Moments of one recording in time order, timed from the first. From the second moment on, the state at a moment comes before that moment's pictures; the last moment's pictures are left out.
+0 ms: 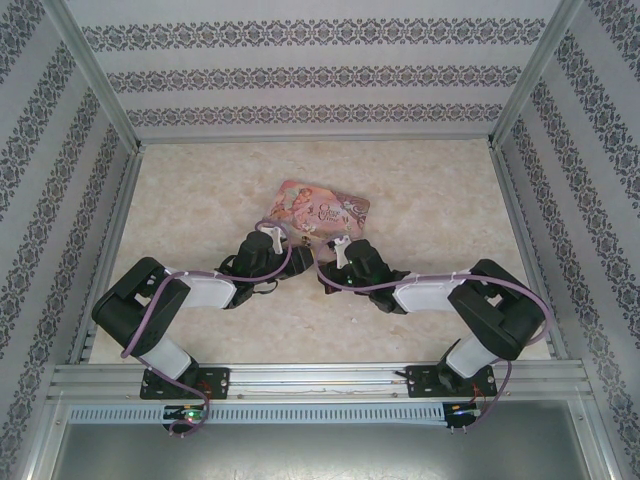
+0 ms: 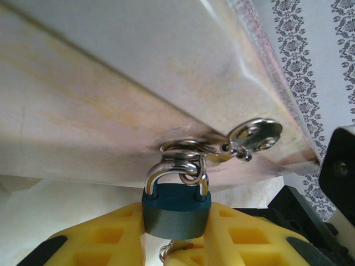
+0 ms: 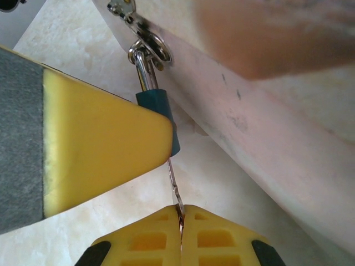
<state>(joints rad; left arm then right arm) -0.58 1.59 0.53 0.60 0.33 -0.94 0.76 1.57 0.55 0.43 -0.19 0.51</state>
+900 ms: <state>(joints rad) -0.58 1.63 0.53 0.66 0.31 -0.96 0.74 1.59 0.58 0.43 -0.20 0.54</state>
